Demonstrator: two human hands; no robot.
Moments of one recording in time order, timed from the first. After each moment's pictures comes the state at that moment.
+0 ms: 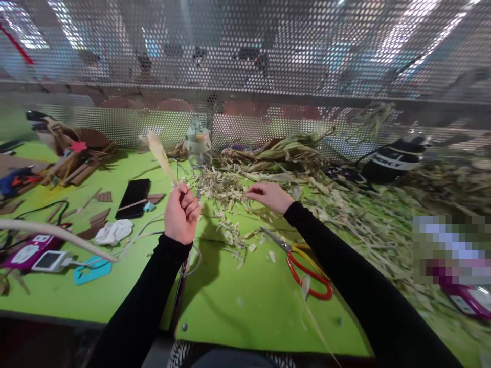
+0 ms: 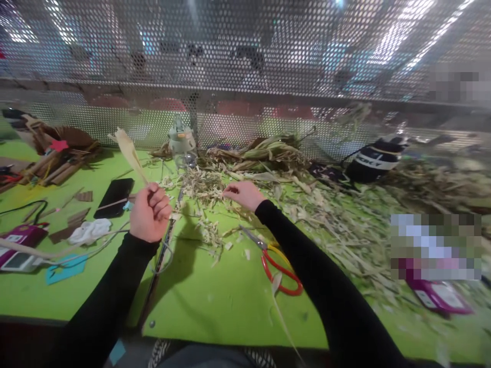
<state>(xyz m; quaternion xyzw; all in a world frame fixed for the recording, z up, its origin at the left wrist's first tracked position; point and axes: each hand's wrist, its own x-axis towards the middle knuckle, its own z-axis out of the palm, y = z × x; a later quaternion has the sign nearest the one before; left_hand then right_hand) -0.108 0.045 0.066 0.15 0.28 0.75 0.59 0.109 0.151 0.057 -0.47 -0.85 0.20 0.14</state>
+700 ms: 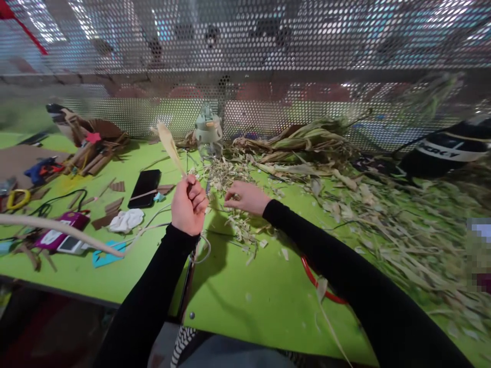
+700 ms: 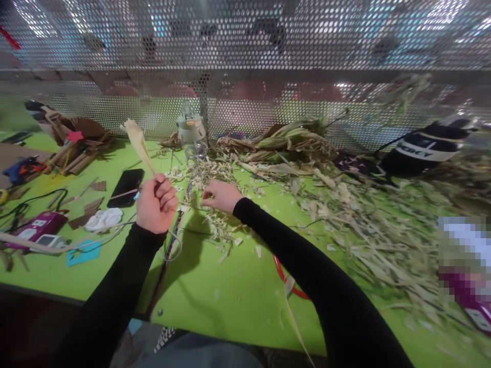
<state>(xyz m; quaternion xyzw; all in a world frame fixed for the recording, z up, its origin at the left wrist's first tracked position) -0.111 0.049 0.068 0.13 0.28 0.75 0.58 0.035 0.148 0.029 -0.36 -0.91 0.19 0.11</state>
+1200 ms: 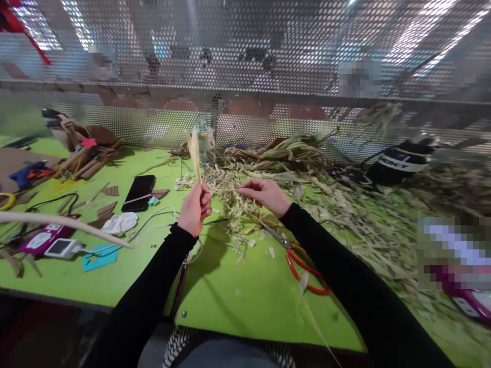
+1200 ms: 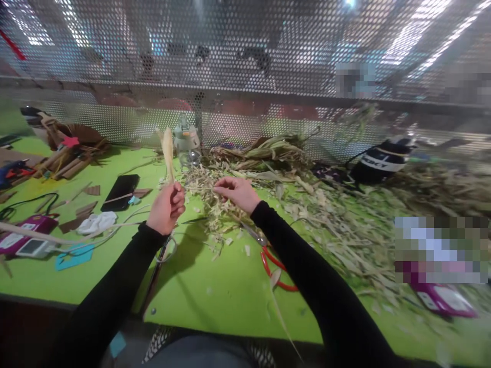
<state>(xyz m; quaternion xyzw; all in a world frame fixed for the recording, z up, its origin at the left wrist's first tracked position) -0.098 0.052 0.046 0.27 0.37 0.66 0.60 0.084 0.126 0.064 -0.41 -0.69 0.49 0.33</state>
